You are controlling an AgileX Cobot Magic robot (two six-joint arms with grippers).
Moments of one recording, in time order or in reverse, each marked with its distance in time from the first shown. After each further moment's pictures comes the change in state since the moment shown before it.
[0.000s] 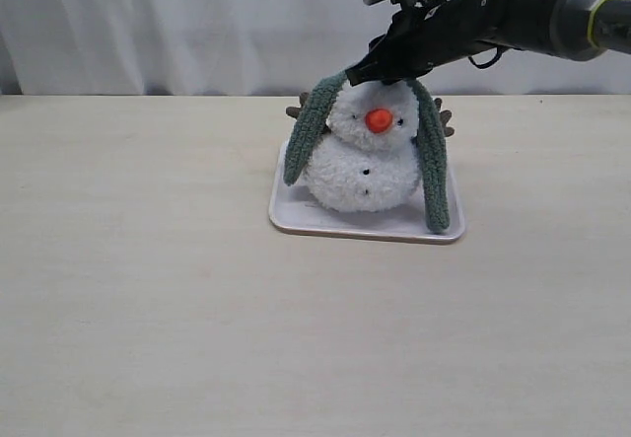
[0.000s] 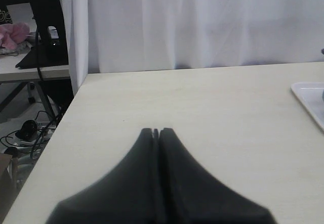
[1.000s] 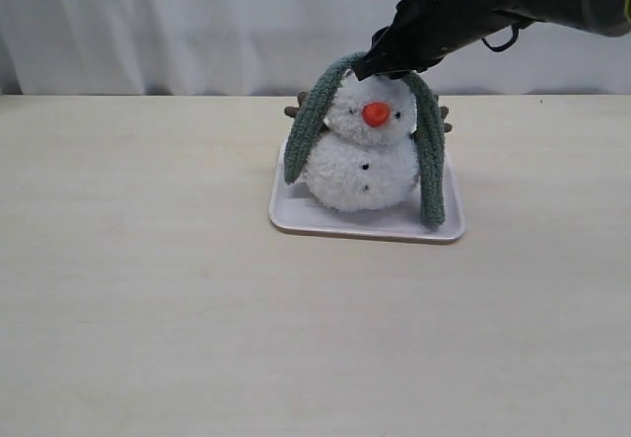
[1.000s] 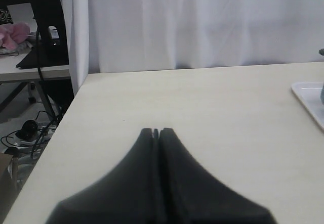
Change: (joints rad) left arm 0.000 0.000 0.000 0.000 0.000 0.000; right arm 0.000 -0.086 0.008 0.004 0.141 -0.025
